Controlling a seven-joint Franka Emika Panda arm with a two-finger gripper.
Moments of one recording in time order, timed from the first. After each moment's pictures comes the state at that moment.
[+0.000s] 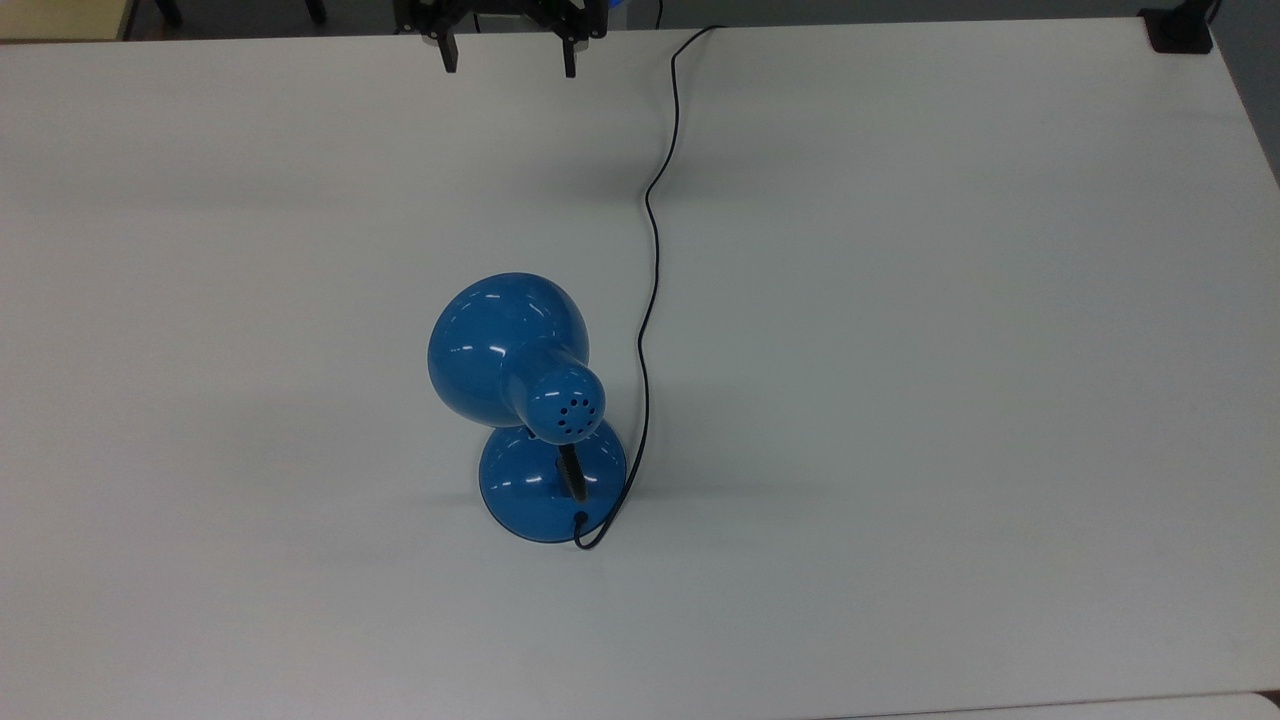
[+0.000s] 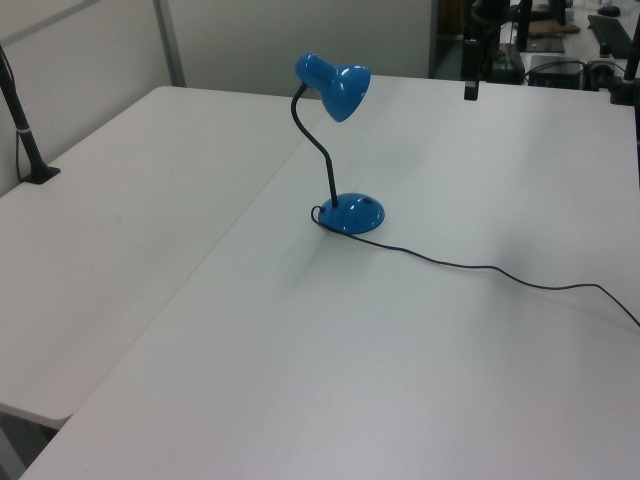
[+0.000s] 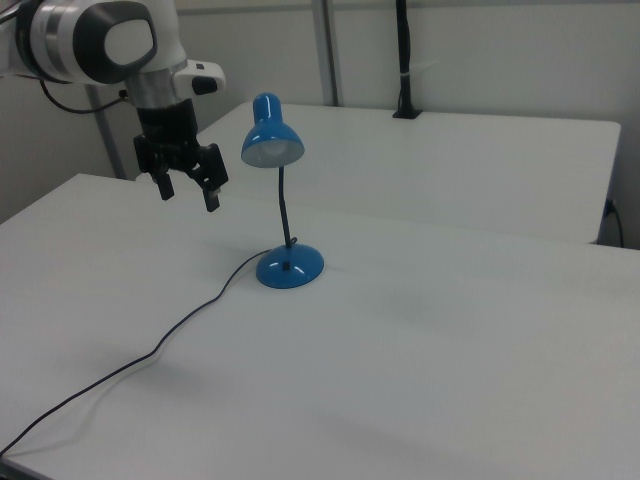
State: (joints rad) arm 0.04 -0.02 -0.02 -1.69 0.00 1.68 0.04
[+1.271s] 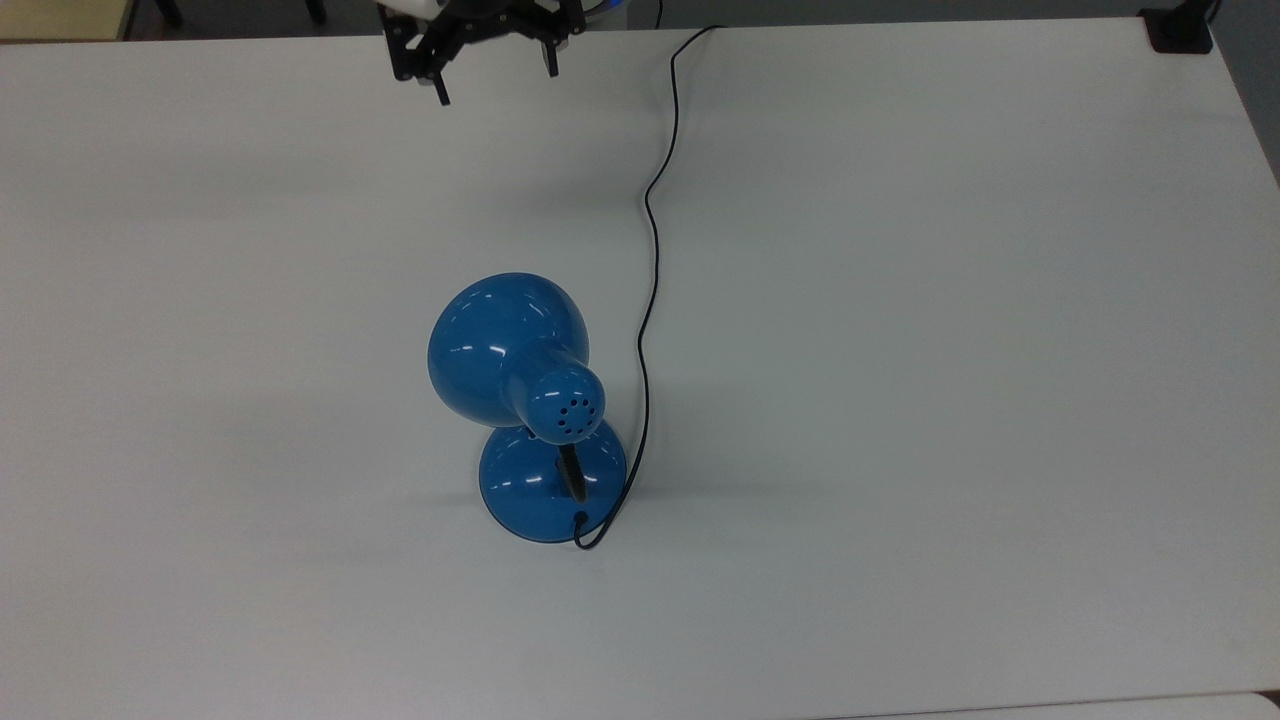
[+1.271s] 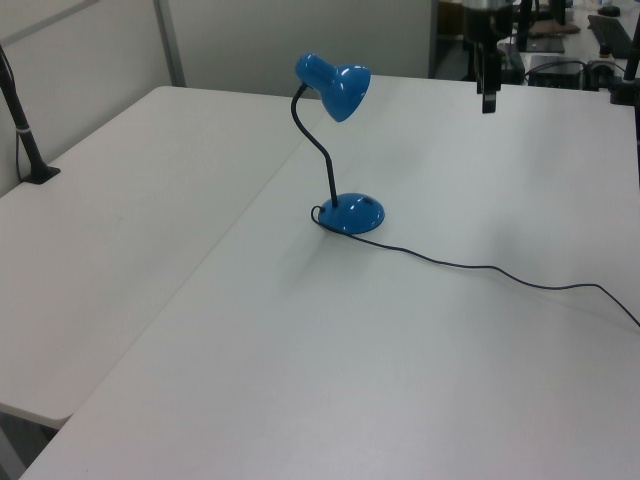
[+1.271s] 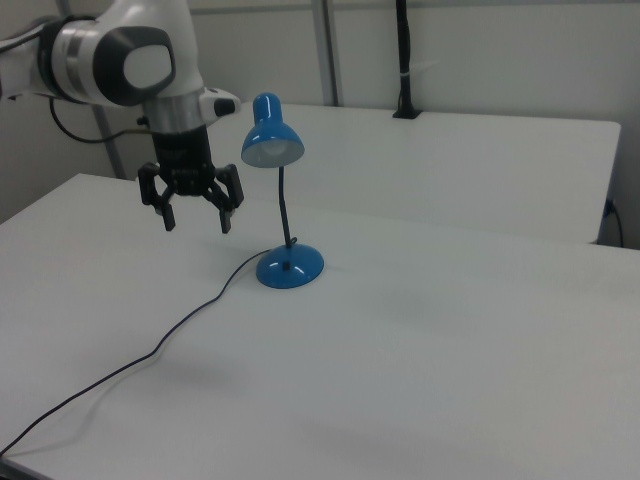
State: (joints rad) arm 0.01 0.00 -0.02 -1.75 0.00 1.67 -0.35
